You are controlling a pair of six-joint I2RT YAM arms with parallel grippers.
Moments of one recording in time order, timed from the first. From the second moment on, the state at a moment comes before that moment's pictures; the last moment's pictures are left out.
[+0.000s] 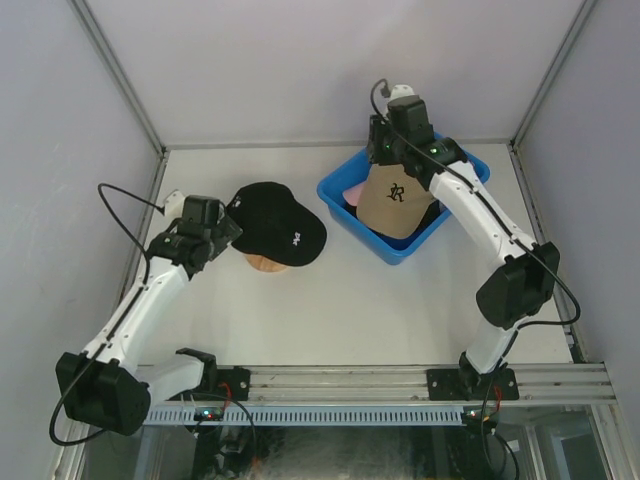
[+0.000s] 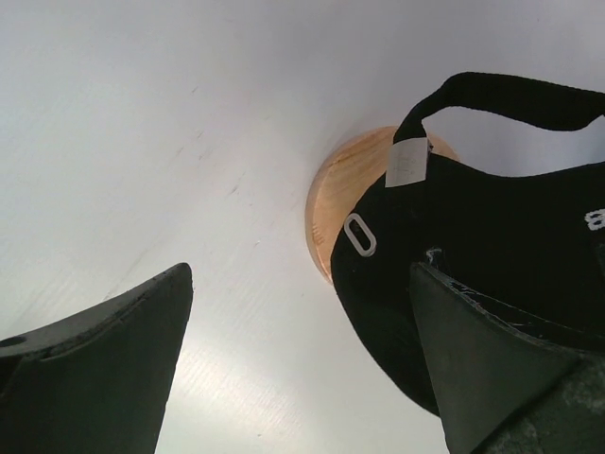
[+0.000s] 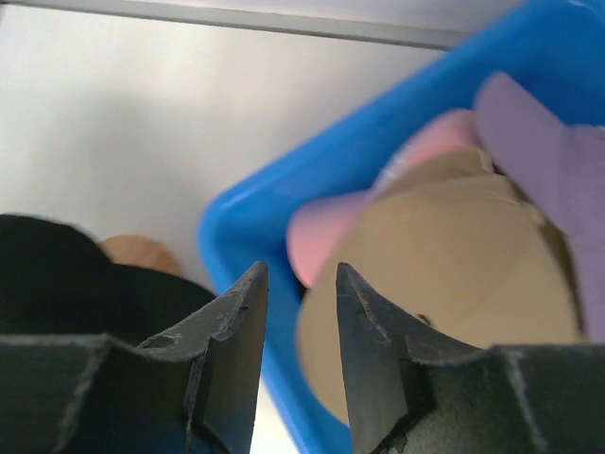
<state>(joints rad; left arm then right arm) -0.25 1.12 0.96 -0.72 -0.42 -0.90 0.48 1.75 1.83 -0.59 0.07 0.26</state>
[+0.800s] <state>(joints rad) -0.24 0.84 0.97 -0.82 -0.57 -0.94 0.23 1.94 1.86 -0.76 0.13 0.37</state>
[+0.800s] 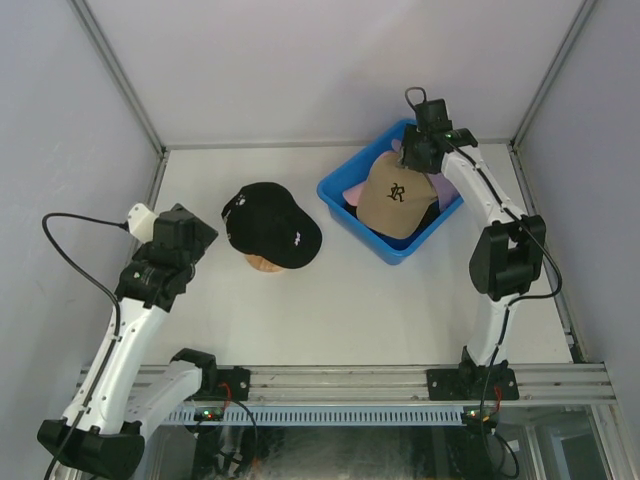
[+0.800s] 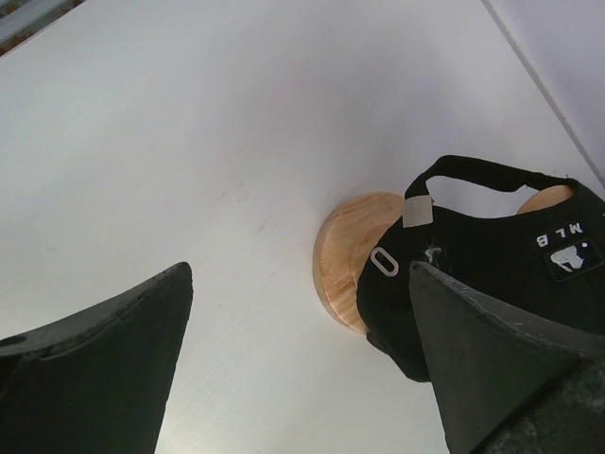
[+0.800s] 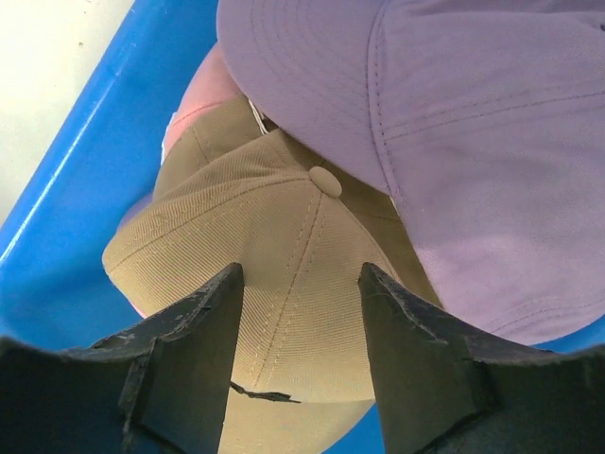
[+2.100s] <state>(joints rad) -0.24 0.82 0.97 -0.83 -0.57 -0.98 0.18 2.02 1.92 -0.78 -0.12 0.41</state>
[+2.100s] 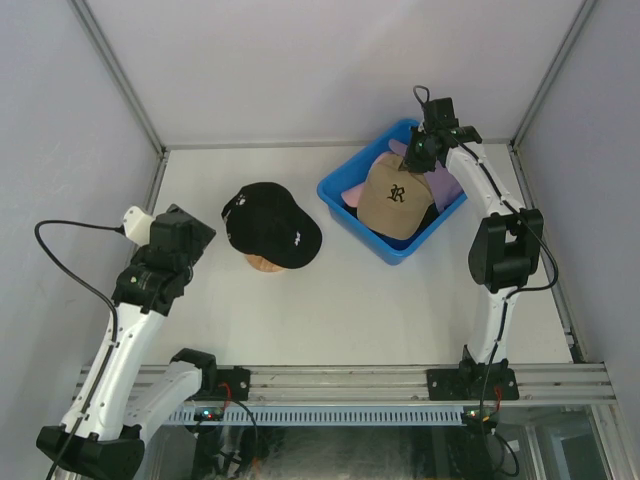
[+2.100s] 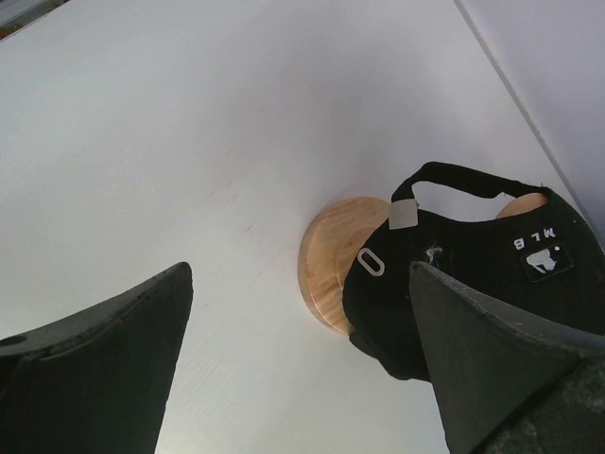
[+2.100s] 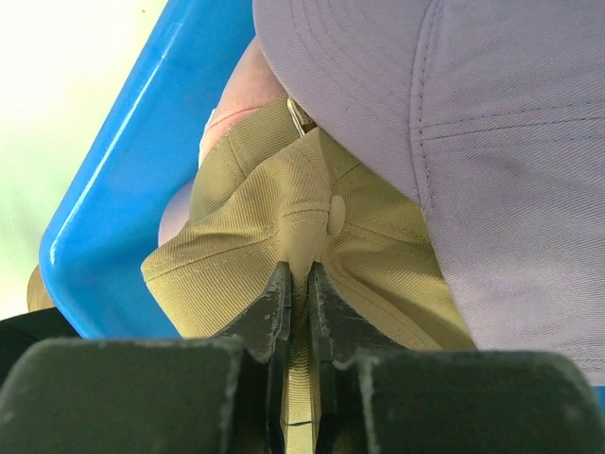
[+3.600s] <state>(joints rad) -0.24 0.83 1.00 -0.81 -0.49 -0.98 0.28 1.66 1.90 -0.63 -0.51 0.27</state>
